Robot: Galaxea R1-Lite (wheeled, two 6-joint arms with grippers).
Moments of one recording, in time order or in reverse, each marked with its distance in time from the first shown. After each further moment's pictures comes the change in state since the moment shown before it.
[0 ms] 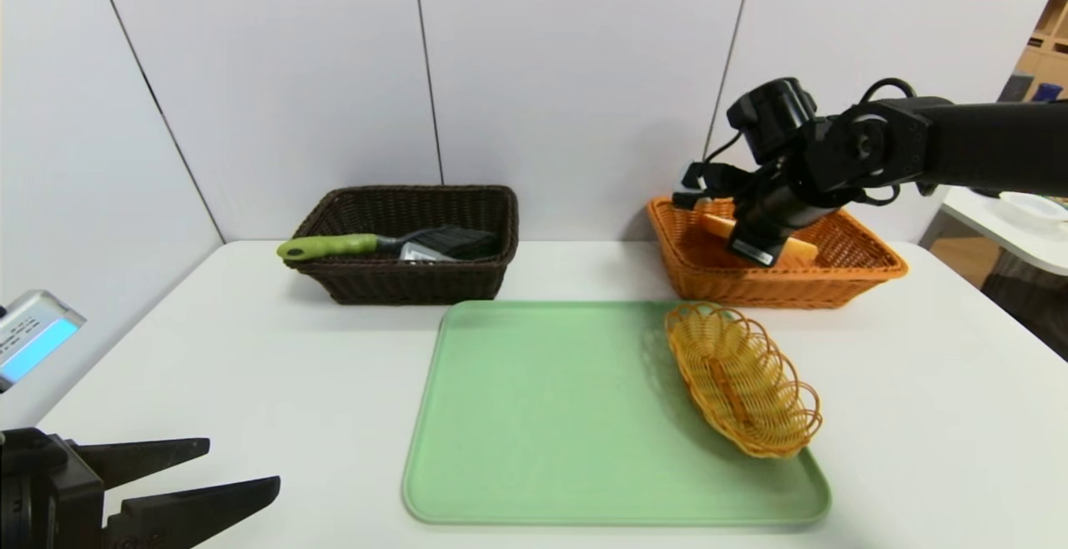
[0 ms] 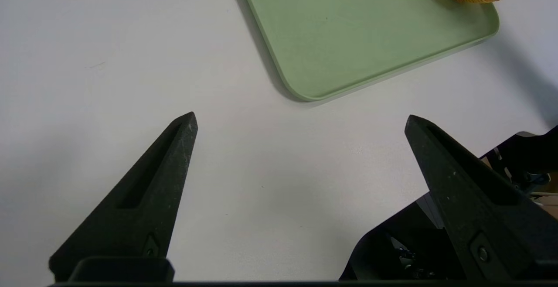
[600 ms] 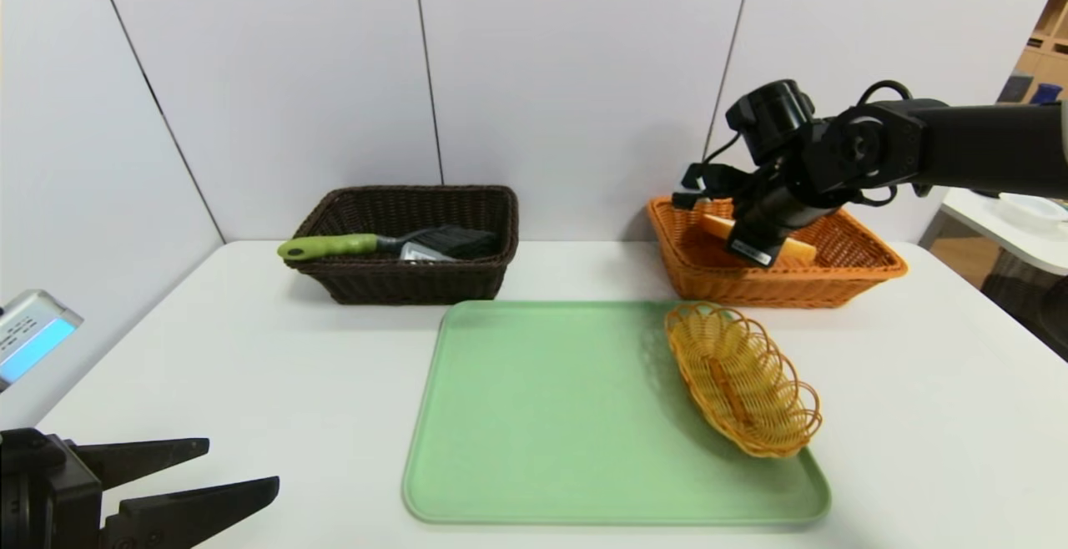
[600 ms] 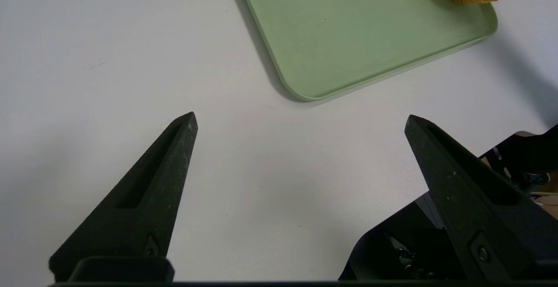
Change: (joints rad) left arm 0.000 -0.001 -0.001 0.000 -0.002 0.000; right arm -0.005 0.015 -0.011 -0.001 0.003 0.004
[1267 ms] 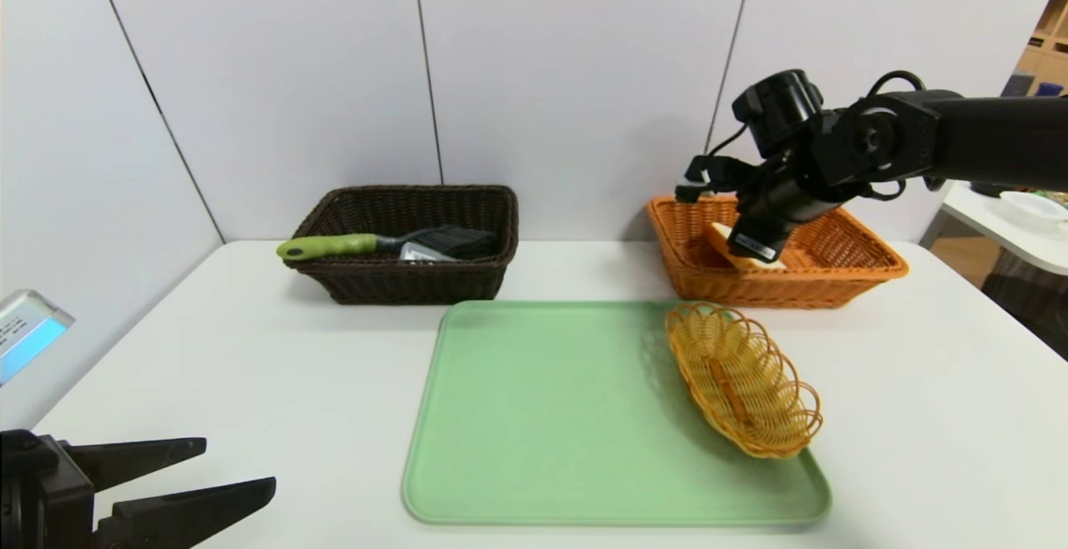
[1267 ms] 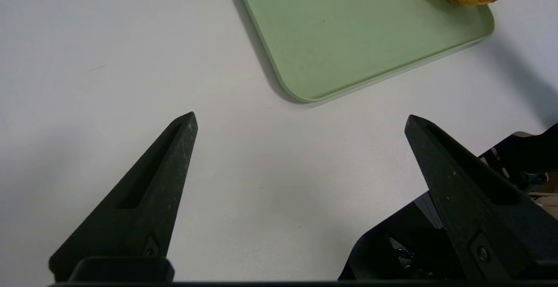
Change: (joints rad) left arm 0.000 -0.011 0.000 0.001 -0.001 0.000; right arm 0.004 -0.026 0.002 0.003 0.001 0.000
